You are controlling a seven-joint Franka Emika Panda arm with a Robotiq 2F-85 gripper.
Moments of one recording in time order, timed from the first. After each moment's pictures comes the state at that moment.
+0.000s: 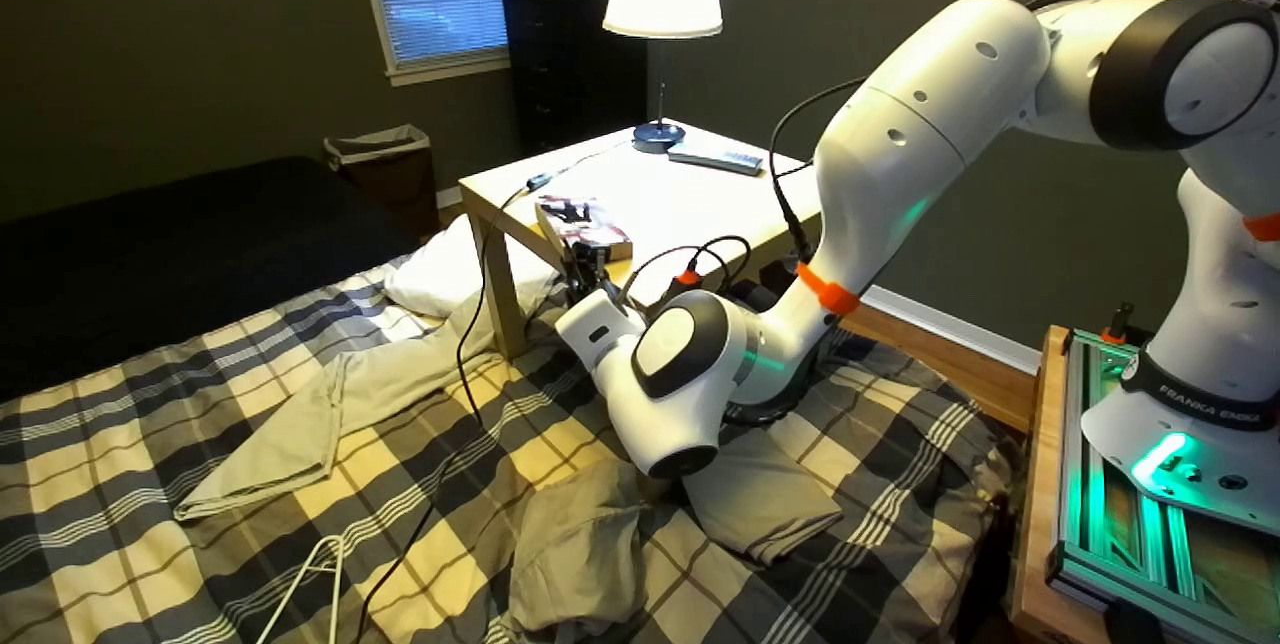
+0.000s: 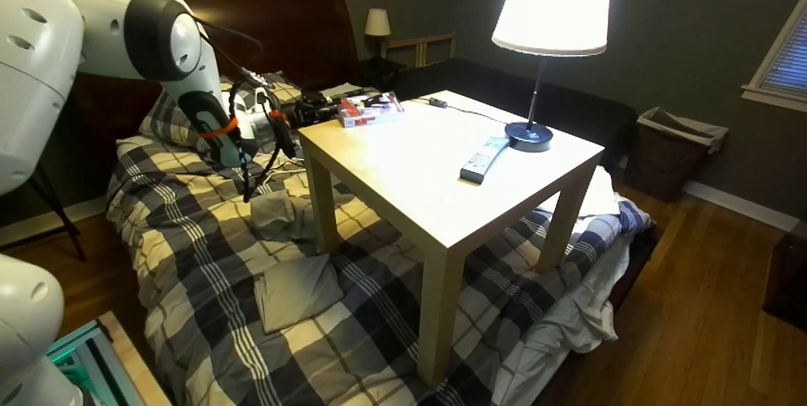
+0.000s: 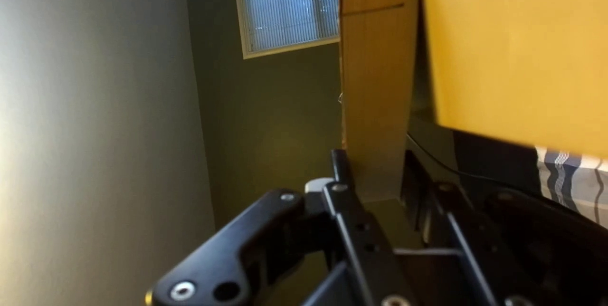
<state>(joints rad) 0.59 0.87 0.18 -1.58 -2.03 1.57 1.08</state>
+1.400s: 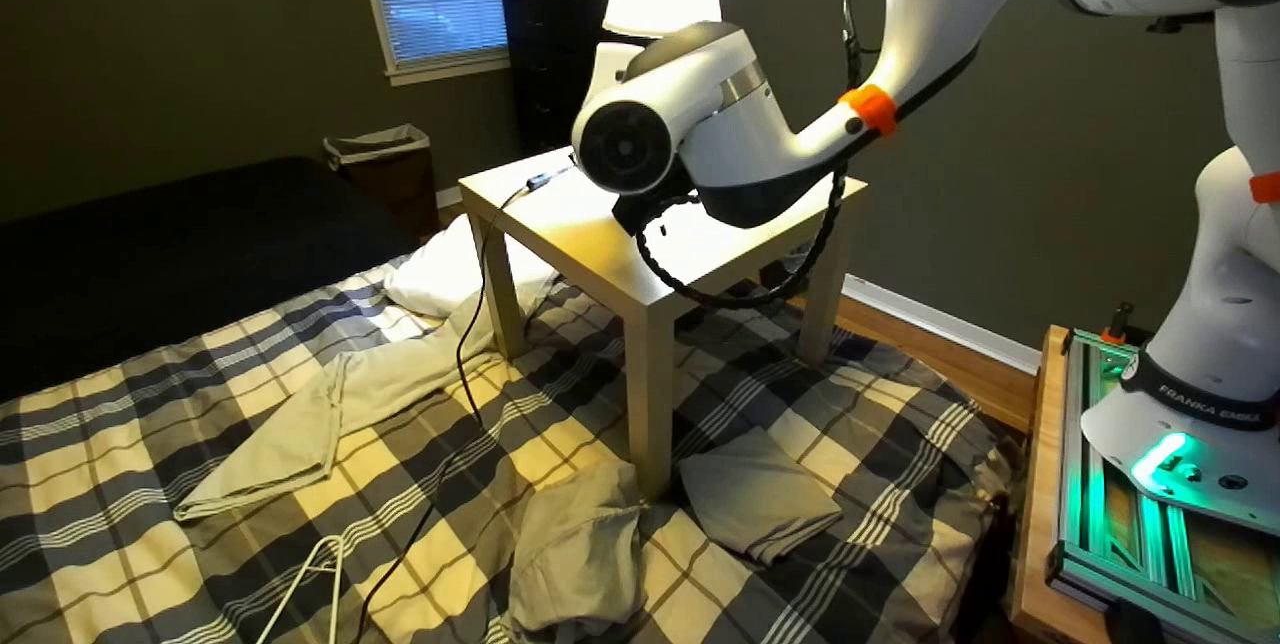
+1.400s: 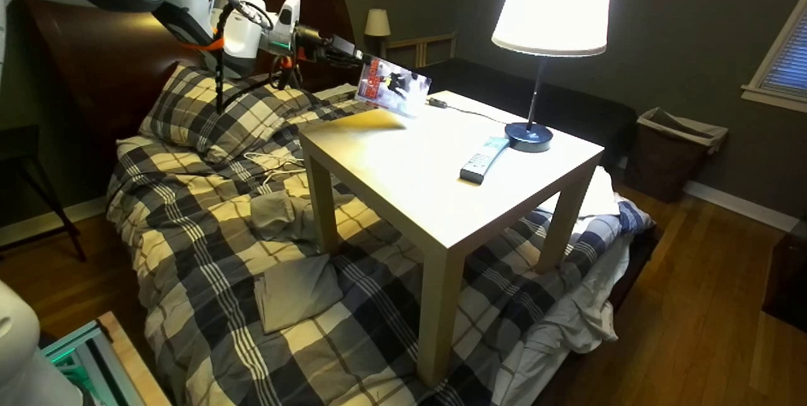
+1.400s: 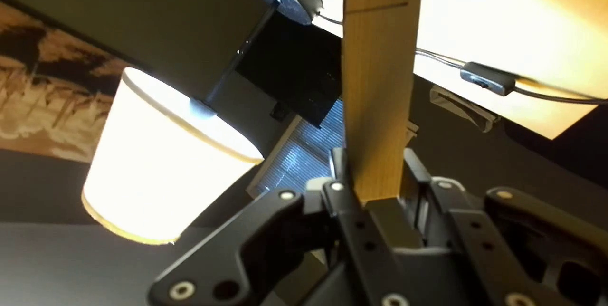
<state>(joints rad) 0.36 0.52 0.31 -1.56 -1.54 1.69 1.45</state>
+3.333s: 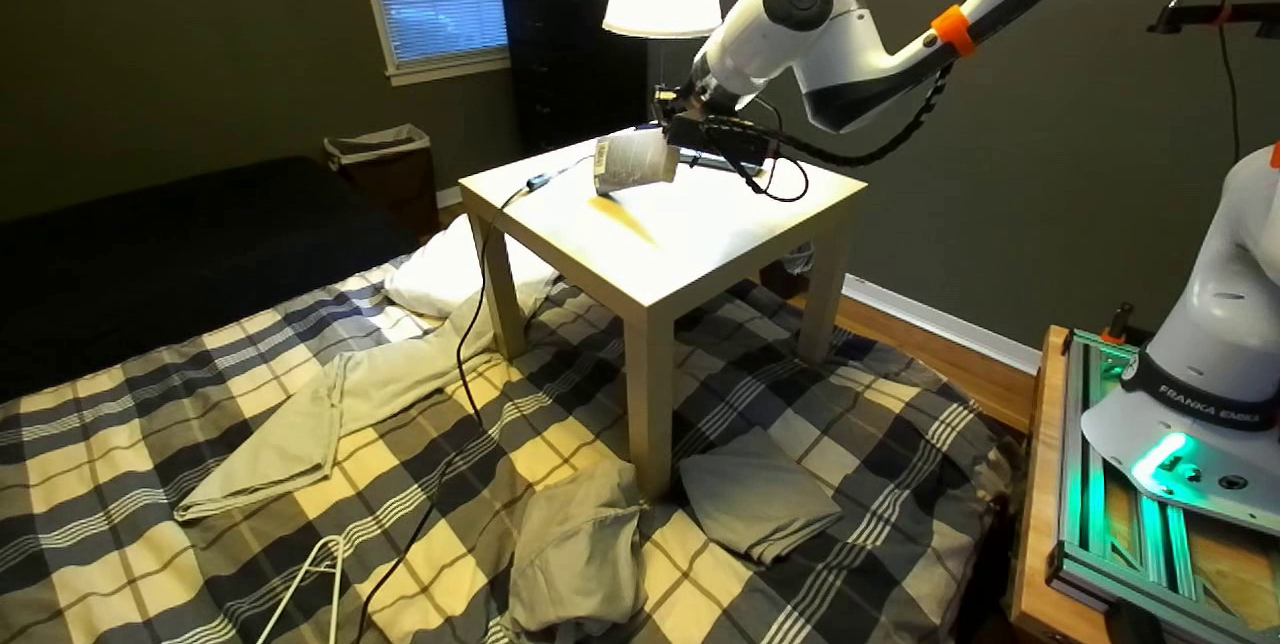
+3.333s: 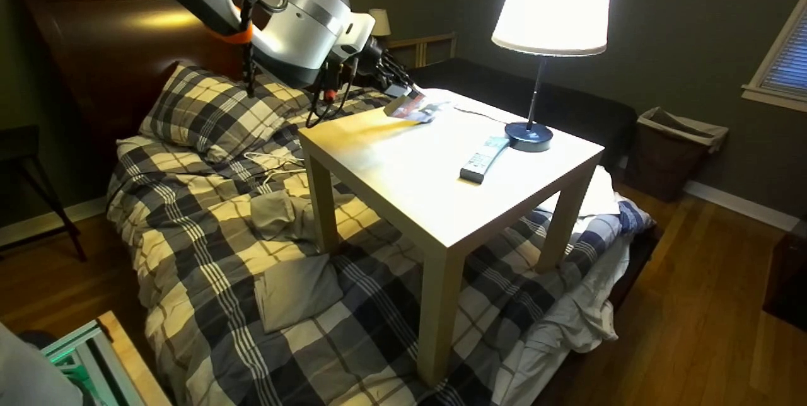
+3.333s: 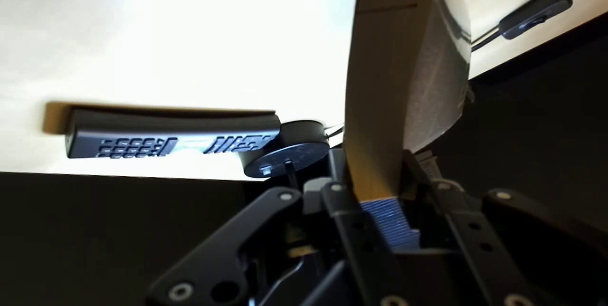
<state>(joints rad) 0.09 0.17 0.09 -1.98 -1.31 2.53 2.09</state>
